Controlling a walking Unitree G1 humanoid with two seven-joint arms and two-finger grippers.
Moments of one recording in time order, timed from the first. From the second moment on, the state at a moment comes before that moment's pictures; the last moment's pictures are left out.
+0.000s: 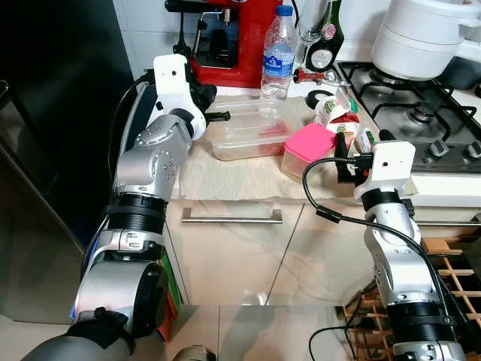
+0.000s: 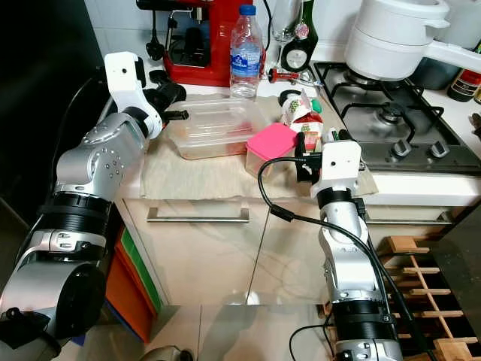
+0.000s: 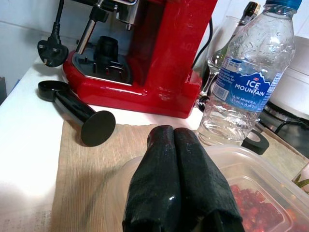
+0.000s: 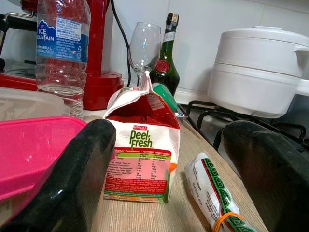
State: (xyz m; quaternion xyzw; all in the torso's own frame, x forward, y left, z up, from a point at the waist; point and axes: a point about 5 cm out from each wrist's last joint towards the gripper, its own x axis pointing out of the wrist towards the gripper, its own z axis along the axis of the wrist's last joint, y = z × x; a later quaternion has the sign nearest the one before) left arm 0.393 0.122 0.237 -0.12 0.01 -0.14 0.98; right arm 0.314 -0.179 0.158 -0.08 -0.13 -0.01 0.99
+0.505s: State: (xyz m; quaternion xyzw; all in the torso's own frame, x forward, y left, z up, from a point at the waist) left arm 0.393 0.124 0.234 -0.13 0.01 -0.13 0.98; right arm 0.315 -0.179 0.158 -0.08 -0.13 -0.01 0.99
